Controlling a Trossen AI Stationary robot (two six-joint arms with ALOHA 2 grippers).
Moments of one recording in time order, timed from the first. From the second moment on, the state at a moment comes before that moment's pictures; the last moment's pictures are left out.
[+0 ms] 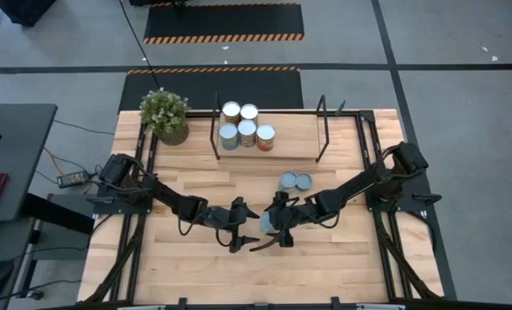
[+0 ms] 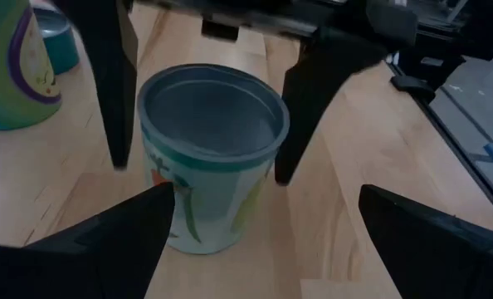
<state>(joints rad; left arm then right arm) -0.34 1.85 0.71 0.76 -0.21 -0.33 0.33 1.77 0.88 0.14 0.24 0.17</state>
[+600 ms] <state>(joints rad) -0.32 1.69 0.66 0.60 -0.25 -0.24 0.24 1.53 1.01 -0.24 0.38 0.02</state>
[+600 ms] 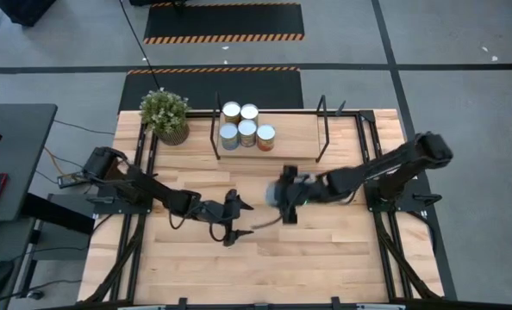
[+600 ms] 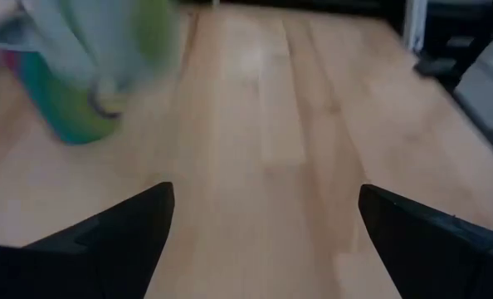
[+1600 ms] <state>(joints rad) -0.07 0.96 0.16 0.79 -0.30 -0.08 -0.73 1.75 1.36 -0.27 -0.28 -0.38</state>
